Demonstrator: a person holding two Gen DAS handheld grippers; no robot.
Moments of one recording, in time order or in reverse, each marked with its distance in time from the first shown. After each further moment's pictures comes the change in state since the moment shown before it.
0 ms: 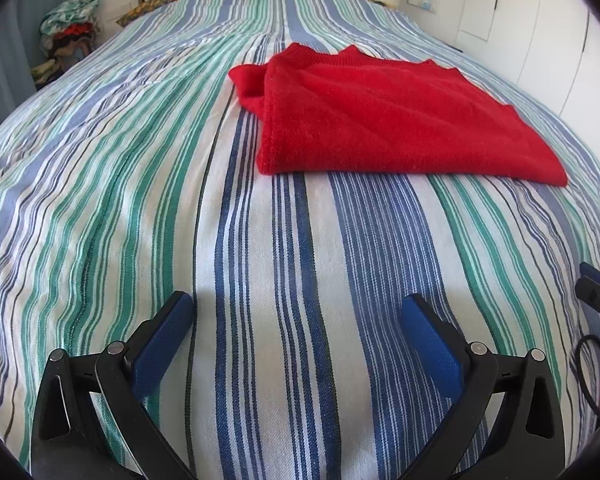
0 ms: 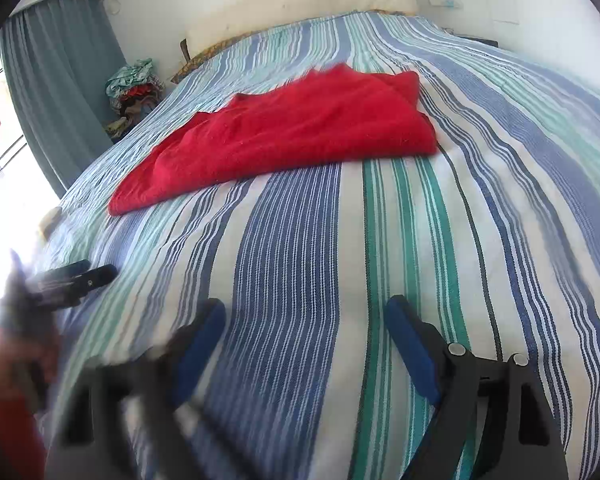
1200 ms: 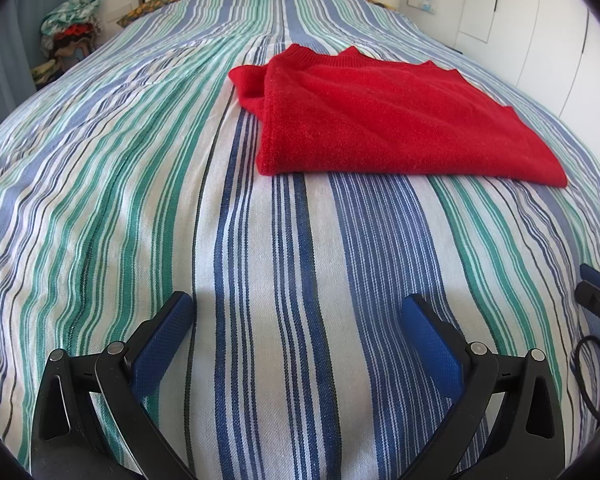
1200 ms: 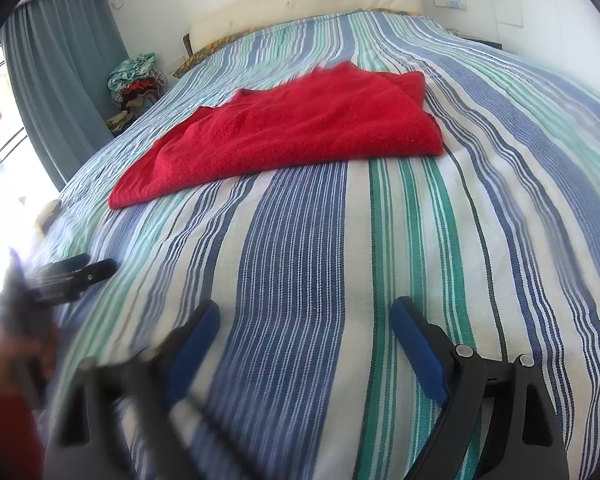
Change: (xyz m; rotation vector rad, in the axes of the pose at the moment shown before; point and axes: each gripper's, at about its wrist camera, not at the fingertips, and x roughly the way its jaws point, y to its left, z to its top) left arm 0.002 -0.001 -0.001 -0.002 -0.006 0.000; right arm 0.003 0.003 0.000 -0.021 0.010 -0.003
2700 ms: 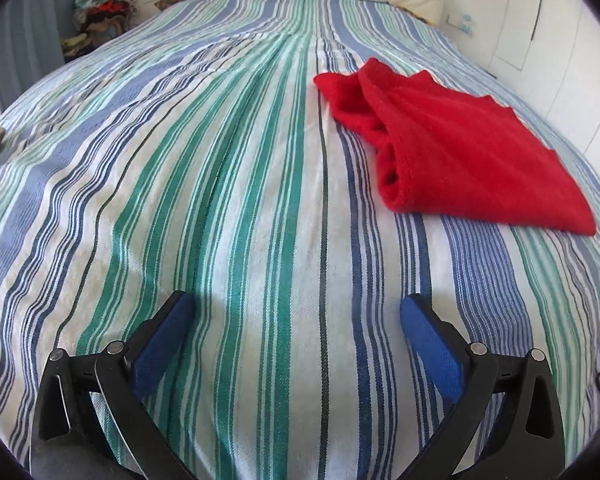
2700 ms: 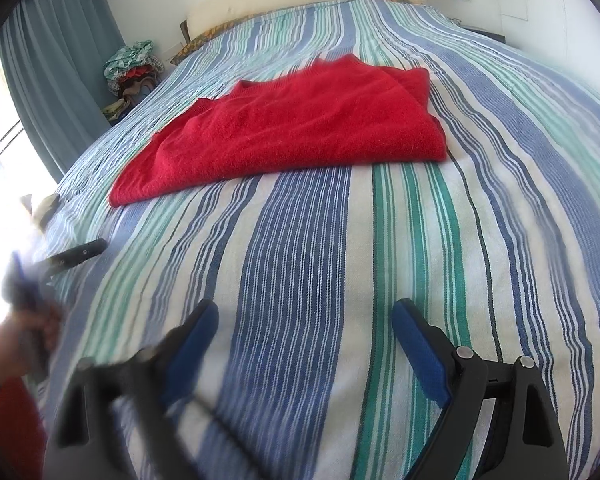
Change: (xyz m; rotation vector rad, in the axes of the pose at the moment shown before) left arm 0.016 0.058 0.016 -0.102 -0.005 0.062; right arm -0.006 0.003 0.022 0.005 0.063 0.005
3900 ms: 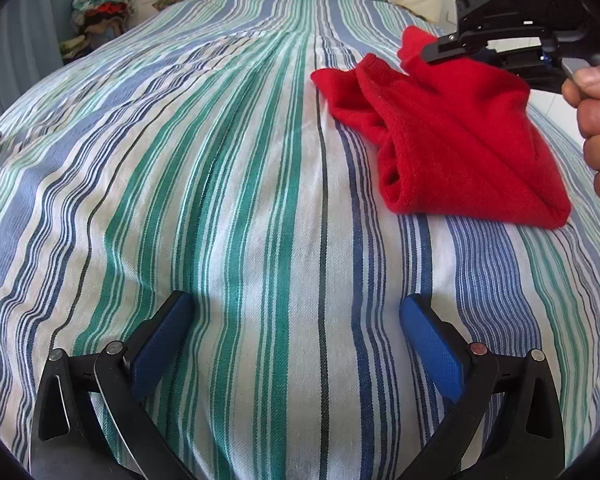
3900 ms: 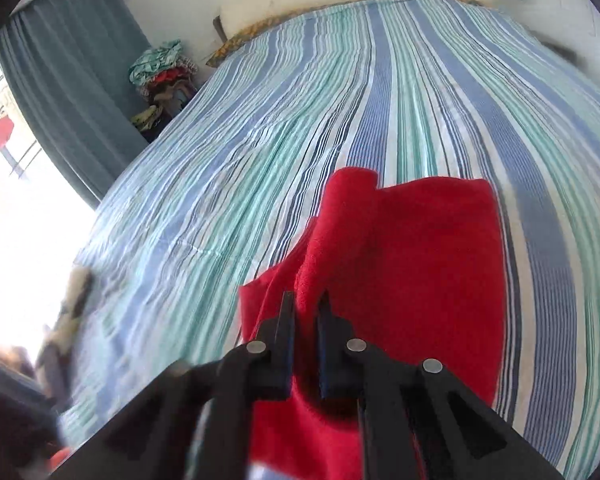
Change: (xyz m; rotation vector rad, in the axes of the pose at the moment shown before) left arm 0.004 0.002 -0.001 -0.004 -0.003 -0.016; right arm 0.151 0.176 0.241 -0.045 0.066 0.117
